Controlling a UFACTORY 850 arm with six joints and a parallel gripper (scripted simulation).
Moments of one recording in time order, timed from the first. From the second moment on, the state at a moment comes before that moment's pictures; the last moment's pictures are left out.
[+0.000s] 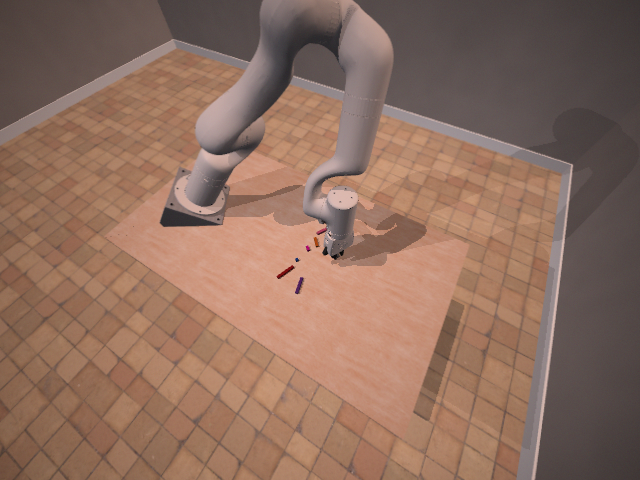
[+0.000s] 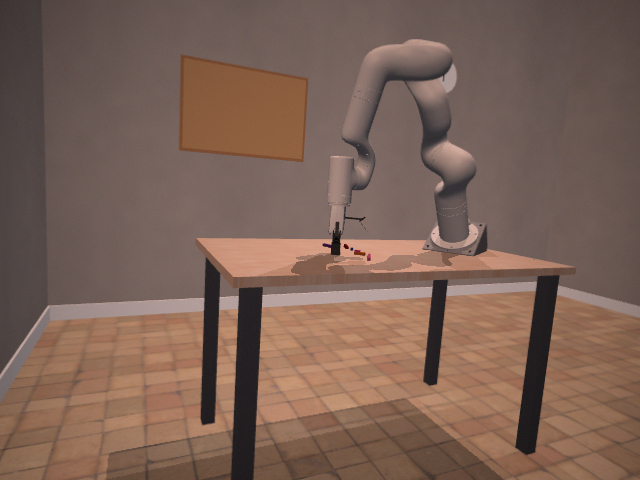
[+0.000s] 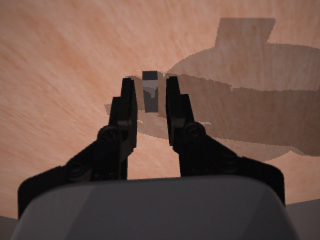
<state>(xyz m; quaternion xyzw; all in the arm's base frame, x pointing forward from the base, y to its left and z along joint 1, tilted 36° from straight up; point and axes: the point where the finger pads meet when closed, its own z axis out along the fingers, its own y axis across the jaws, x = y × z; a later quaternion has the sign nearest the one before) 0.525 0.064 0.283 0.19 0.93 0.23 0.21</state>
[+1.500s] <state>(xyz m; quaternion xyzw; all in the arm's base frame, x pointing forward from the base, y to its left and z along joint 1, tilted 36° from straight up) 0.525 0.064 0.283 0.19 0.93 0.23 0.21</state>
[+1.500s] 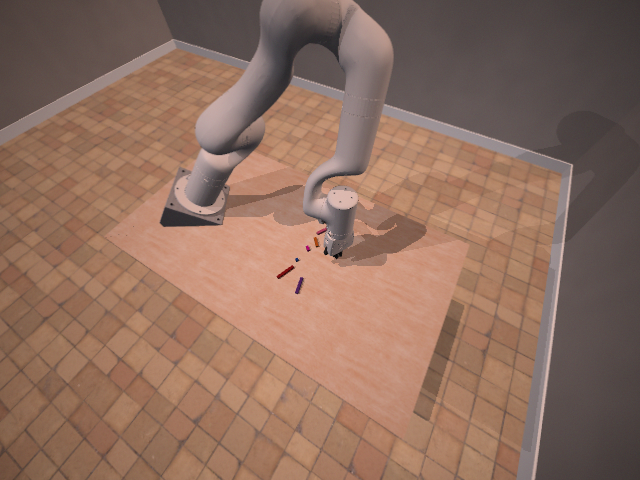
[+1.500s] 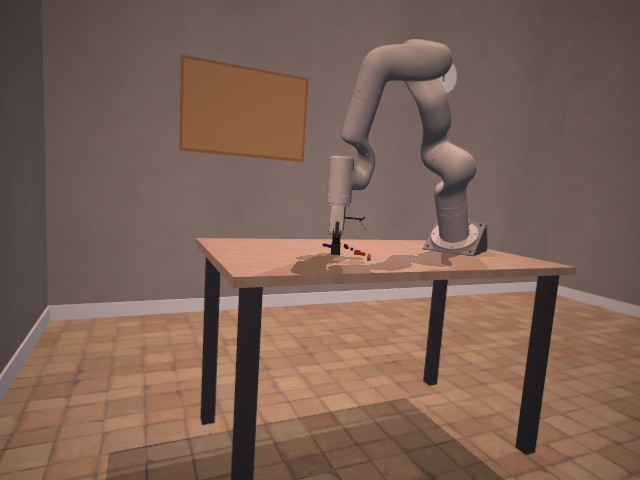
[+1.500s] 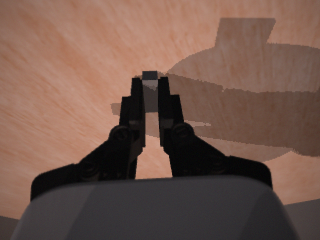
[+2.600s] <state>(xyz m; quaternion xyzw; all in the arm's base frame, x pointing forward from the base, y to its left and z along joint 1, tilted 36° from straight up) 0.493 0.040 0.338 0.19 0.93 0.23 0.21</state>
